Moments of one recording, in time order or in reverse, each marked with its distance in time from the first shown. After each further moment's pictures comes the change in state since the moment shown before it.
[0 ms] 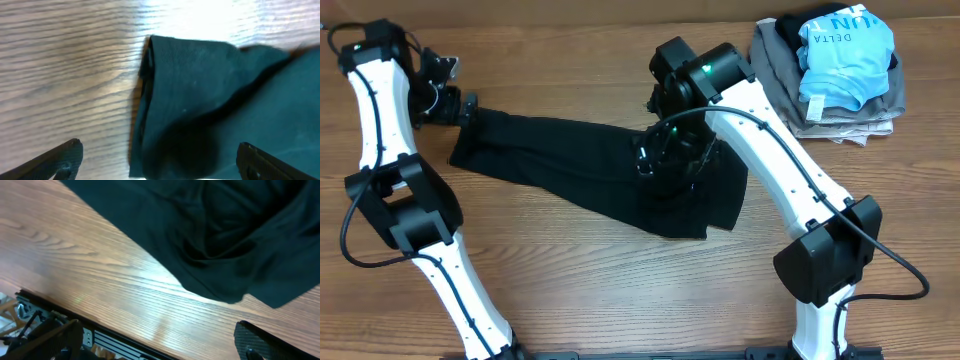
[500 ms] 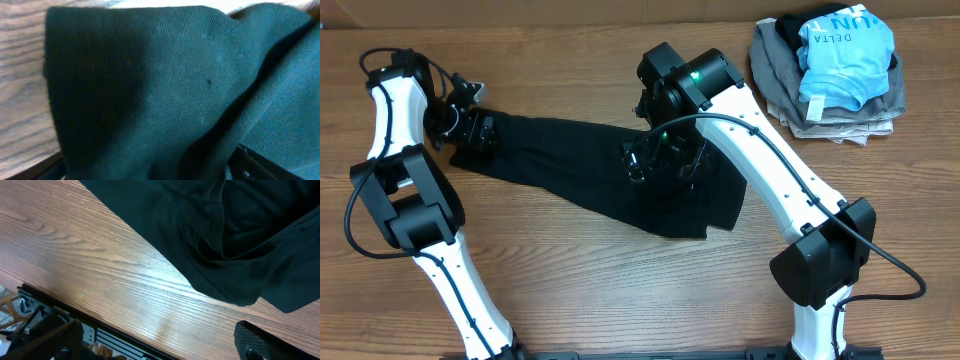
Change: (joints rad) left arm -0.013 -0.001 -0.240 0.132 0.077 0.109; right arm 0.031 0.000 0.000 0.011 -0.007 0.001
